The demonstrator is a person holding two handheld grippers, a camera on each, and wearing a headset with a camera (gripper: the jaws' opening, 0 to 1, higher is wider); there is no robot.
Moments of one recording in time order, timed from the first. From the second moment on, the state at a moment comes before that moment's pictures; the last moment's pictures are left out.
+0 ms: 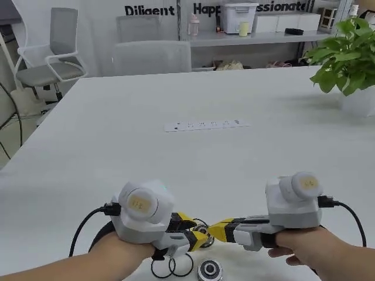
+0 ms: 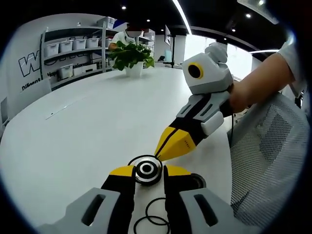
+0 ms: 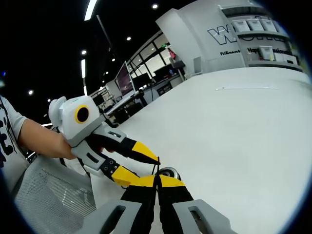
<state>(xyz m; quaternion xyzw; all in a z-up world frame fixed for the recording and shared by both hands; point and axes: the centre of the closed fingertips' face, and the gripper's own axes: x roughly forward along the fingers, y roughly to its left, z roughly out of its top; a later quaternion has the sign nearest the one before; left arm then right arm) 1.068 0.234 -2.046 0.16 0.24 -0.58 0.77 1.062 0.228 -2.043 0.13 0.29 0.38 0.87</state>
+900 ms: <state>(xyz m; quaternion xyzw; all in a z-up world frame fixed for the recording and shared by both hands) 1.060 0.269 -2.006 0.13 0.22 -0.57 0.78 1.061 0.227 -2.032 0.14 0.28 0.38 0.87</state>
